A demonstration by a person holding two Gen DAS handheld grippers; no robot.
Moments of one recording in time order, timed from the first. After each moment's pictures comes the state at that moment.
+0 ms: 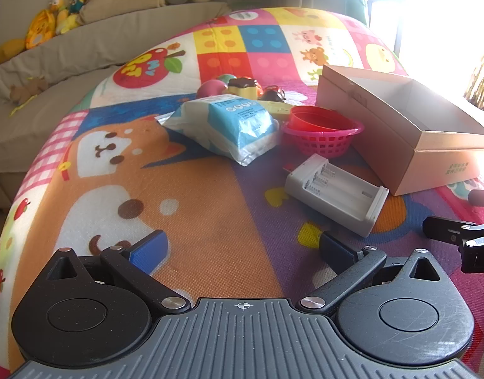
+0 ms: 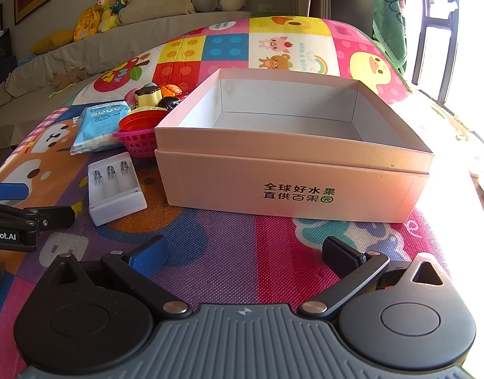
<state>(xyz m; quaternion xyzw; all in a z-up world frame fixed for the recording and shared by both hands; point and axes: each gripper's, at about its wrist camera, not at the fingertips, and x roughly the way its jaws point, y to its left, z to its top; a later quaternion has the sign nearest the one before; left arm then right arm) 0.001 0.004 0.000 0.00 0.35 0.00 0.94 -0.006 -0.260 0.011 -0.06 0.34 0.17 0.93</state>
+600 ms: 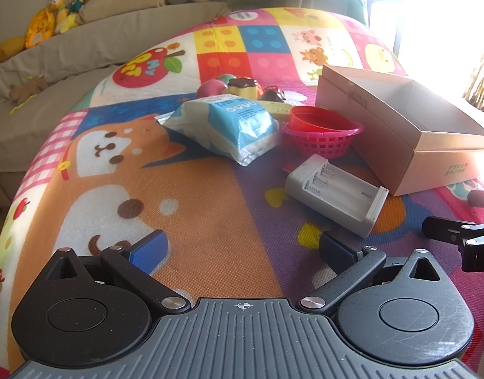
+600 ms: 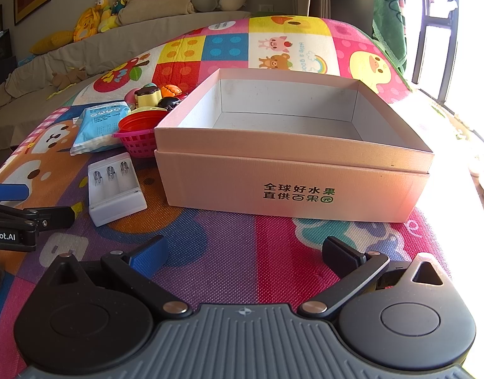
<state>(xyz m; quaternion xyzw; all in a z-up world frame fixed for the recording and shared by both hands) 0.001 0.004 0.000 0.00 0.35 0.00 0.94 -0.006 -0.260 0.013 -0.05 0.34 0.17 0.92</state>
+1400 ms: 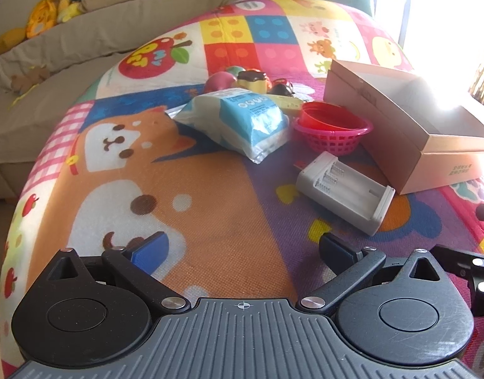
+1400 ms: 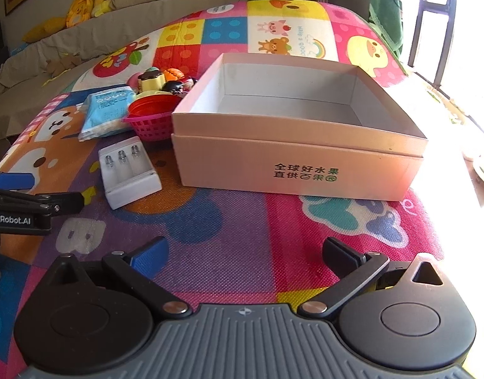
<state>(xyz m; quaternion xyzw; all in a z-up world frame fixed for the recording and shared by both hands) 0.004 0.012 0.009 -0.01 0.38 0.02 0.93 -0.031 -0.240 0.027 -0.08 0.35 0.19 0.91</state>
